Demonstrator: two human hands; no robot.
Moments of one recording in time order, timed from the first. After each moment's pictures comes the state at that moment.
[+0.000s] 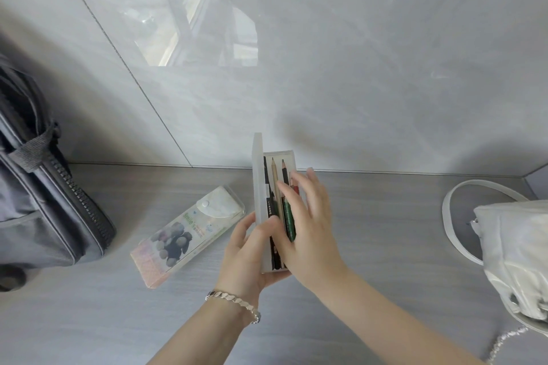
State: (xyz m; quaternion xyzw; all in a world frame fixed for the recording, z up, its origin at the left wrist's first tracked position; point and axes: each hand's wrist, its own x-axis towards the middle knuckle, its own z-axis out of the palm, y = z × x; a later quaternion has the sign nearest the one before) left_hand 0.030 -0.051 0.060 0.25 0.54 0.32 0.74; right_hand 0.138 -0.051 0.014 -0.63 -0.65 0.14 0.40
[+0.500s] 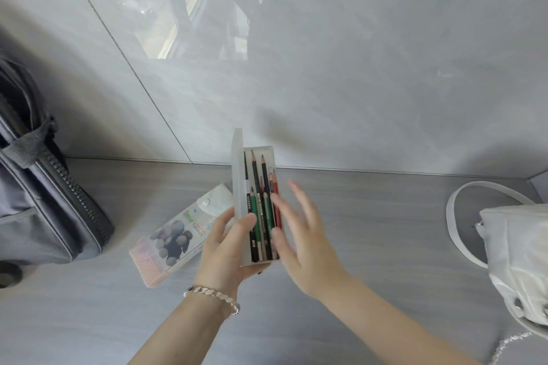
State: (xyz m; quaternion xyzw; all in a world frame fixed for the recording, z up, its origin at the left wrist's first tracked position) left_hand 0.006 -0.035 0.049 0.26 0.58 0.35 0.69; right_hand 0.140 -0.057 0.000 -0.60 -0.67 0.25 0.35
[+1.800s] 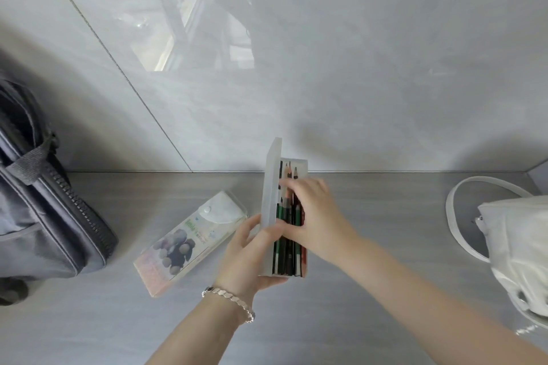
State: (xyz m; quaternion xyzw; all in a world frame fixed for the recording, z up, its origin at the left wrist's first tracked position) left_hand 0.020 -0.037 0.059 0.30 0.57 0.25 0.72; right_hand 0.166 -0.025 0.038 -0.63 -0.68 0.26 0.26
